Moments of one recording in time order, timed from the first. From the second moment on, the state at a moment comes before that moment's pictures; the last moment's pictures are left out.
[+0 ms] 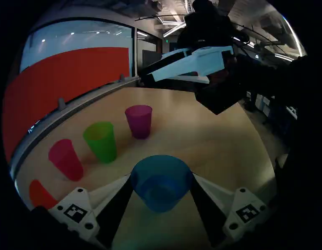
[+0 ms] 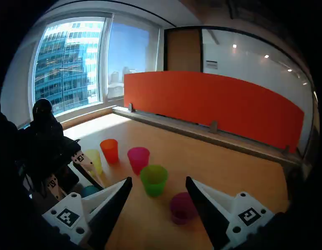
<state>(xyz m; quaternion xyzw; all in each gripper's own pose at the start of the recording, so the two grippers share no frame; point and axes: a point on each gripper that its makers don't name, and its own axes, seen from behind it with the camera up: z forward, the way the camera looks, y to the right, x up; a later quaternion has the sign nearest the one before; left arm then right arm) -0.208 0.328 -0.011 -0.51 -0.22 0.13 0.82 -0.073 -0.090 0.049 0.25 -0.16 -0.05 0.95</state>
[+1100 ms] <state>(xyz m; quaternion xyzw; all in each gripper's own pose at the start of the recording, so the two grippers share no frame) -0.092 0.236 0.027 -0.40 -0.12 0.06 0.91 -0.090 -0.106 0.066 0.26 -0.17 -0.08 0.95</state>
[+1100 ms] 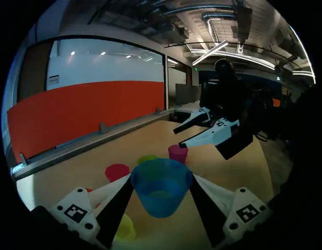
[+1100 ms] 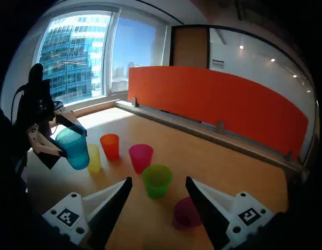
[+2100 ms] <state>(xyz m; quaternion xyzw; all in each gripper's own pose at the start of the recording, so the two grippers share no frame) -0.006 0.156 0.028 -0.32 -0.05 0.05 0.95 -0.156 -0.127 0.110 0.27 -0.23 -0.11 0.93</state>
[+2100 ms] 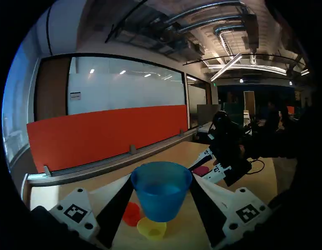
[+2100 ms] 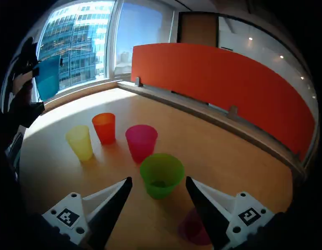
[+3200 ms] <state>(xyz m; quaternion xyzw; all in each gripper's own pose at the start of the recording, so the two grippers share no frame) 0.031 0.131 0.030 -0.30 -0.03 0.04 0.95 -0.187 -0.148 0.148 0.27 -0.26 -0.11 0.92</state>
